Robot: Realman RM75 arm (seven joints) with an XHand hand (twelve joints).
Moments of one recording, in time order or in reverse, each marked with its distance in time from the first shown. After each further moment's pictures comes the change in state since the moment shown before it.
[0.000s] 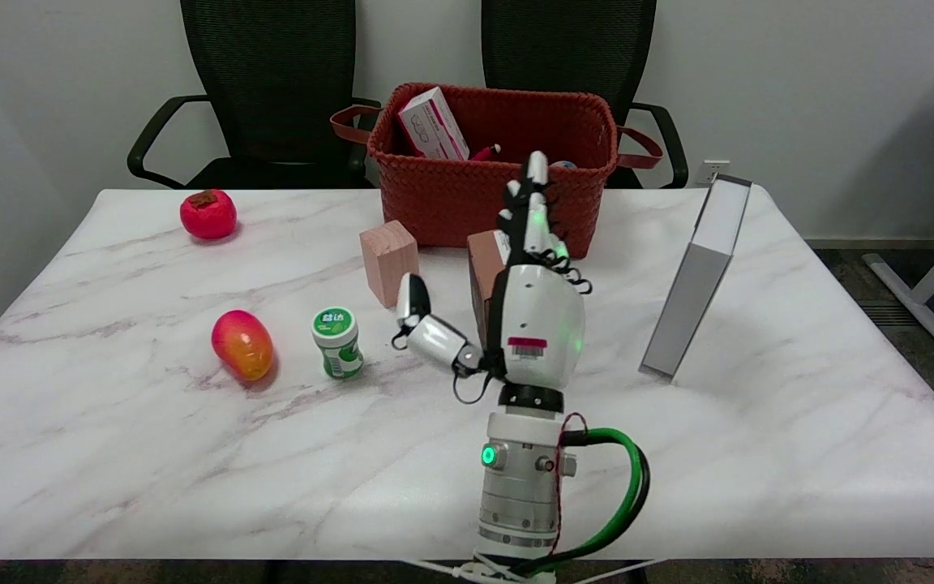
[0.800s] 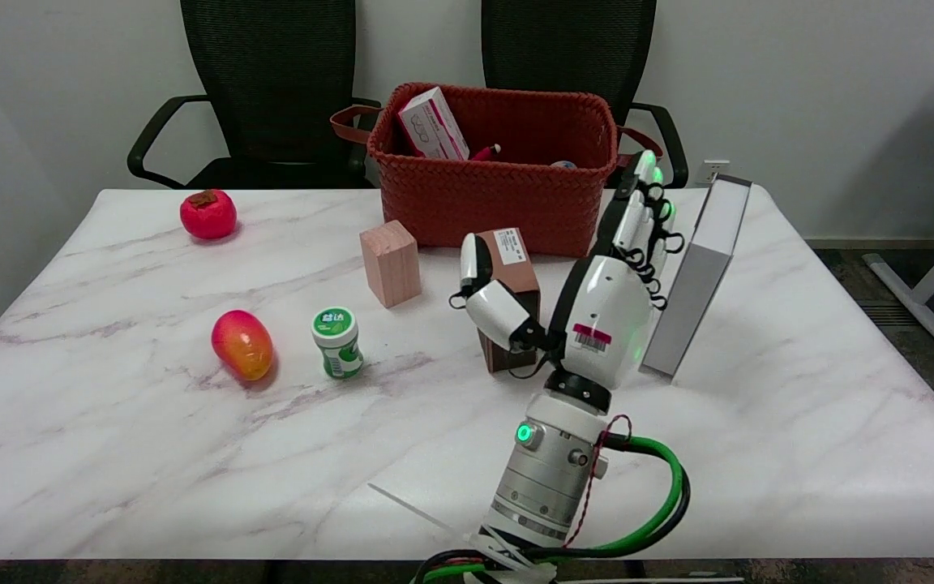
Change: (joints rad) arm 0.072 -0.053 0.001 -0.014 0.092 0.232 -0.050
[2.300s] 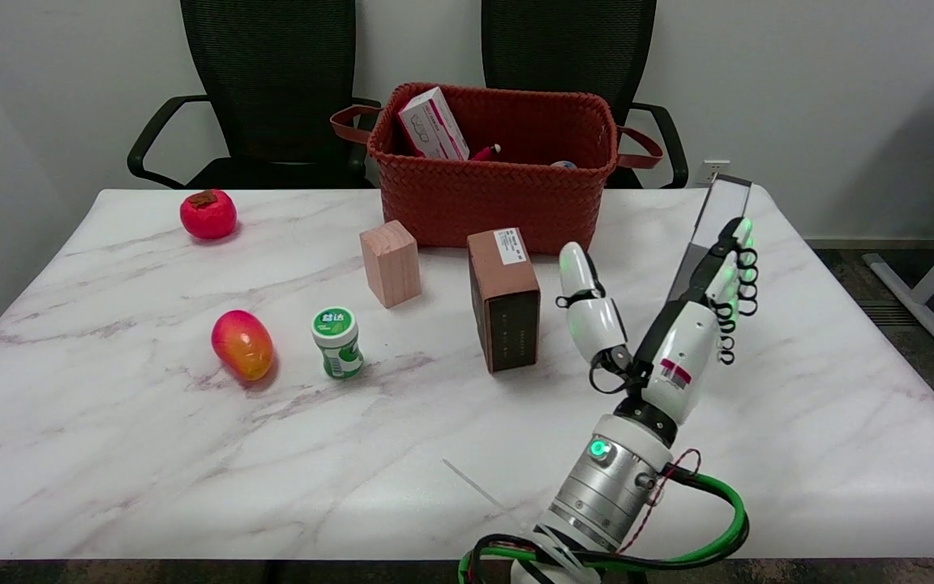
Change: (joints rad) arm -0.074 0.018 0.127 0.032 0.091 0.084 0.204
